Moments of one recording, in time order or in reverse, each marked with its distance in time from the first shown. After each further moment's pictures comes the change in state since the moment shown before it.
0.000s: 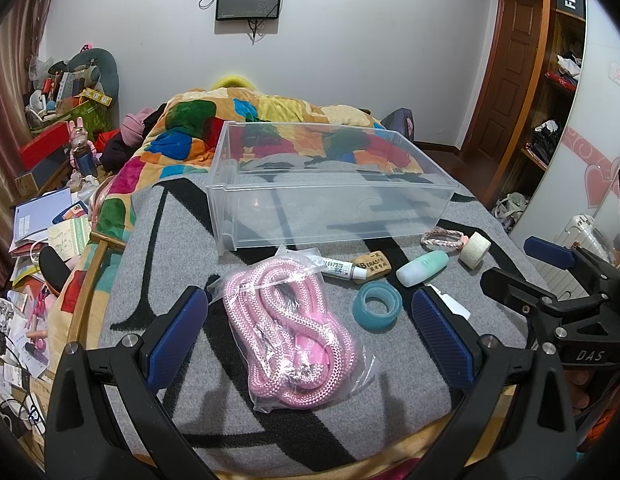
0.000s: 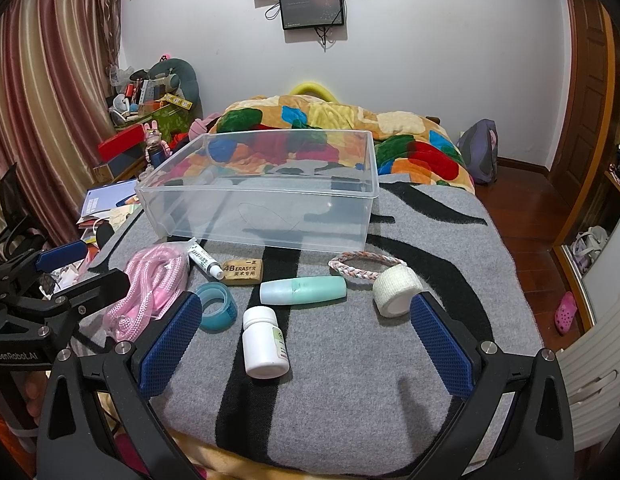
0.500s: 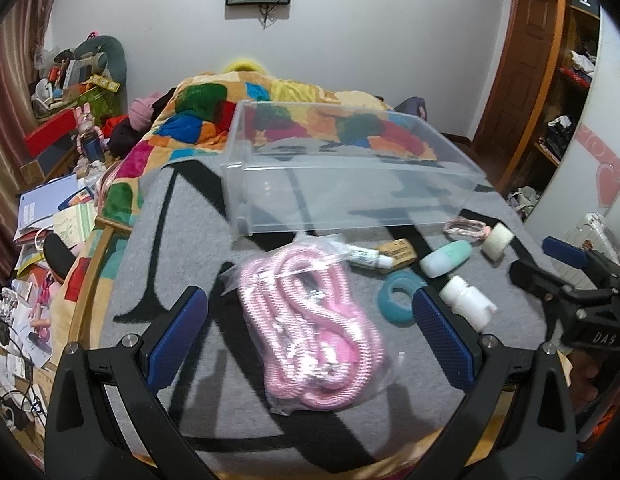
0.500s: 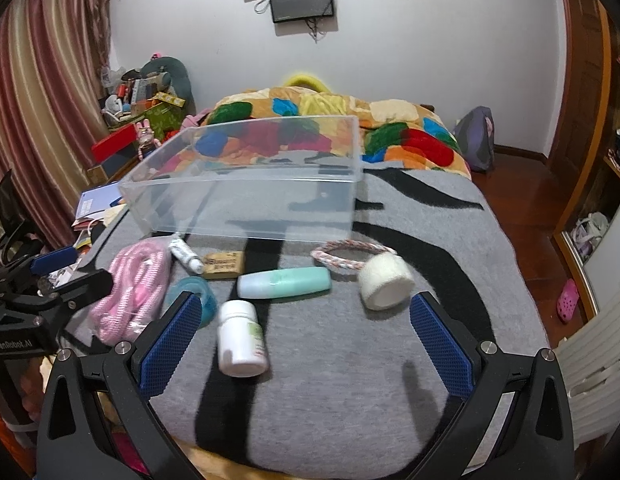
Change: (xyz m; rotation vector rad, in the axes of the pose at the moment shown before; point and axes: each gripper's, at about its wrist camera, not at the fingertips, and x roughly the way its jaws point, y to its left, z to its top) left arm 0.018 0.013 -0.006 -0.012 0.071 0.053; right arm 0.014 -0.019 -0.006 0.042 0.033 -0.004
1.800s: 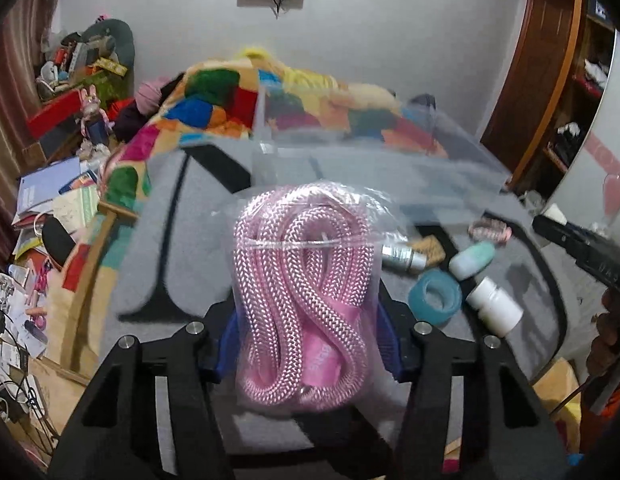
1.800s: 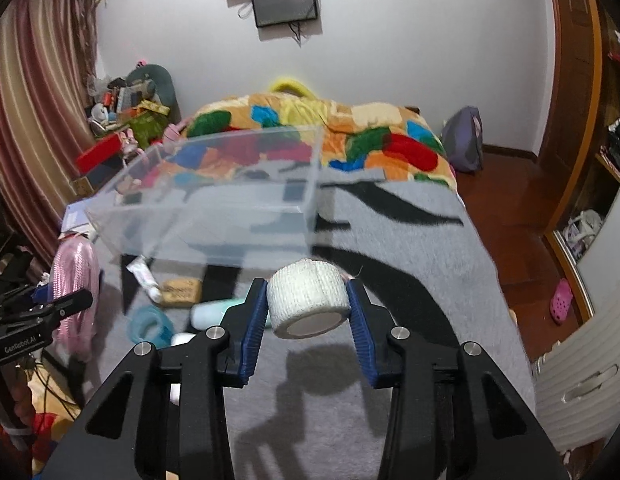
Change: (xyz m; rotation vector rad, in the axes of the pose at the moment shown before) left arm 0.007 0.021 0.005 -0.066 0.019 -0.020; right arm 0.011 -0.027 0.026 0.017 -0.028 -0.021
